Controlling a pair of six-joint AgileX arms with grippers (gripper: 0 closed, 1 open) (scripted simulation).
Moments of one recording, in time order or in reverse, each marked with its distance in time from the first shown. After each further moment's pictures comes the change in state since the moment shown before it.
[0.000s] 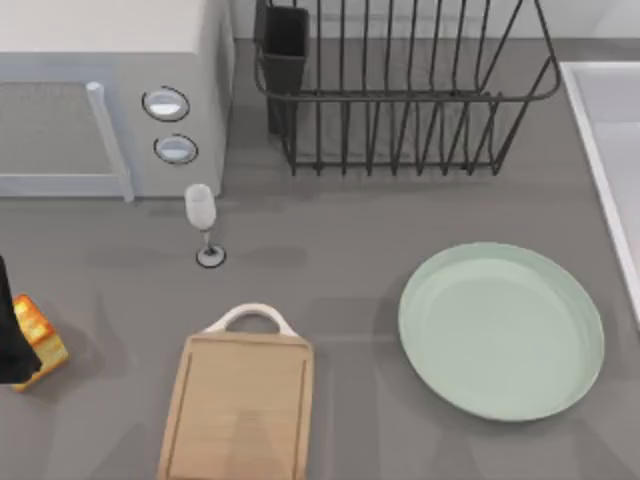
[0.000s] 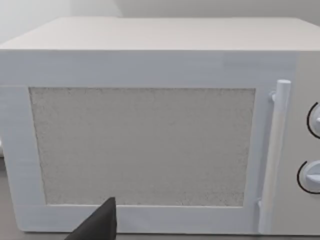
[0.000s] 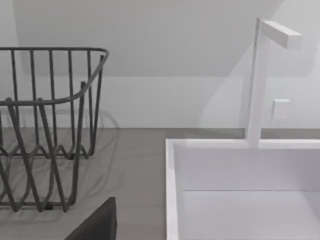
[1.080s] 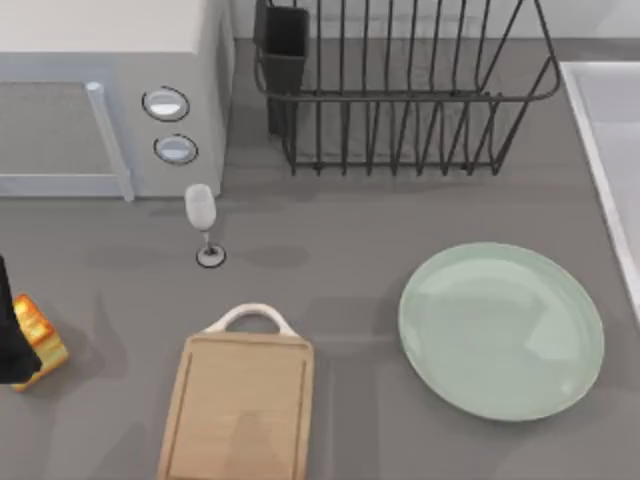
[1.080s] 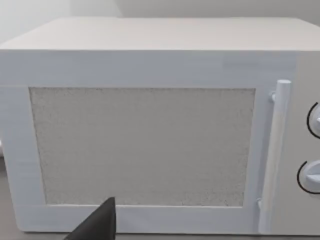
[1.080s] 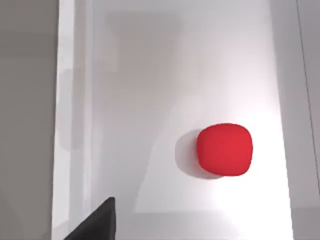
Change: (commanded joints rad) left arm 0.000 0.000 0.000 0.000 0.000 0.000; right arm -0.198 1.333 1.073 -0.689 0.002 -0.186
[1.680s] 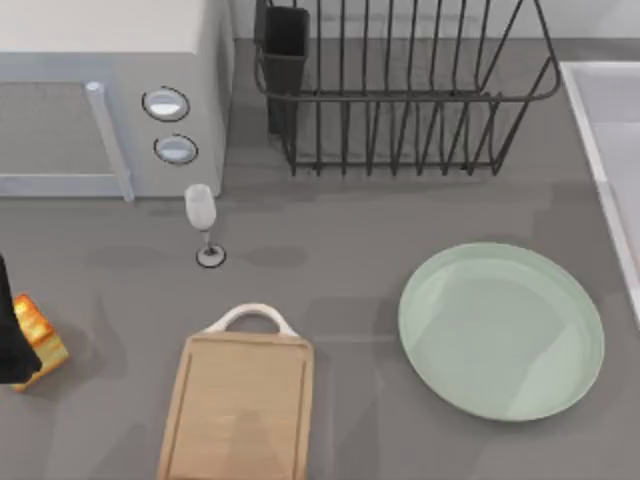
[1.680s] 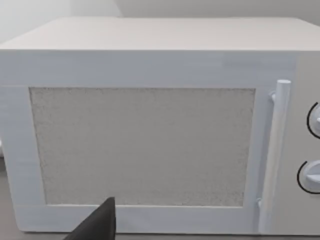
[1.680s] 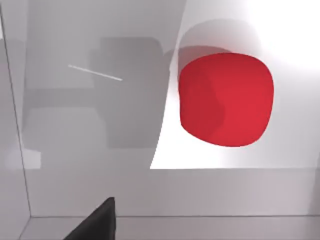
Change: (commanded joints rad) left arm 0.000 0.000 0.000 0.000 0.000 0.000; right arm -0.111 0.804 0.609 -0.386 0.001 -0.104
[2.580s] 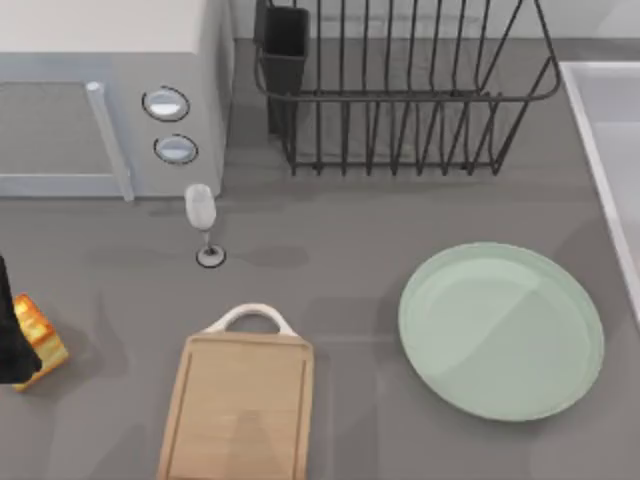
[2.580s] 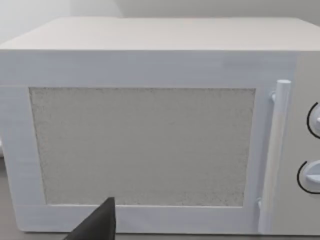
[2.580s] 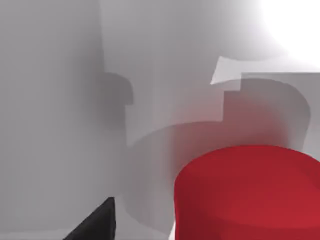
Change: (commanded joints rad) left arm 0.000 0.000 0.000 0.000 0.000 0.000; right arm -0.005 0.214 -0.074 0.262 0.002 -0.005
